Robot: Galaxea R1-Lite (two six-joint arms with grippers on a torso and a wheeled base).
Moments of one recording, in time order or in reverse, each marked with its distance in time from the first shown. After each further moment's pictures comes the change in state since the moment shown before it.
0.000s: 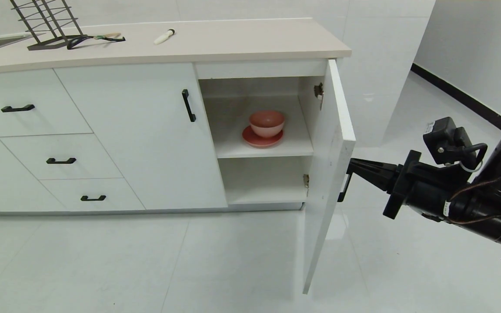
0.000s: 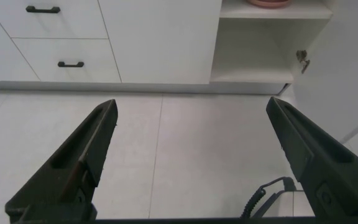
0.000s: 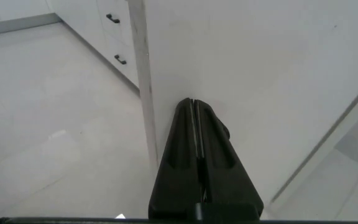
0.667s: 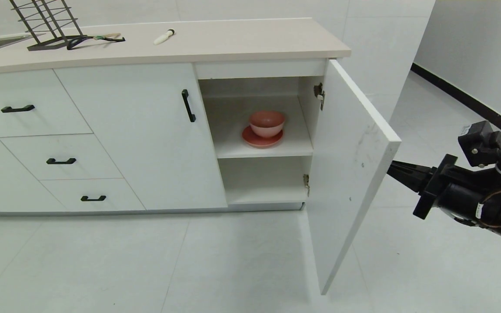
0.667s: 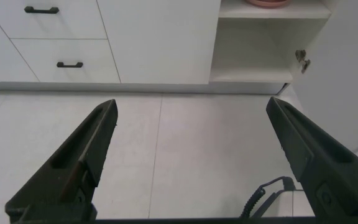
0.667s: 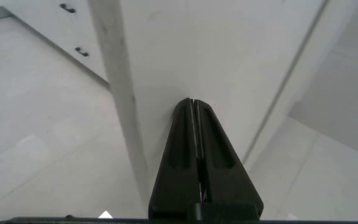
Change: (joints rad) left arm 0.000 0.000 0.000 0.000 0.000 0.001; right arm -0.132 -0.073 0.097 0.000 -0.001 0.000
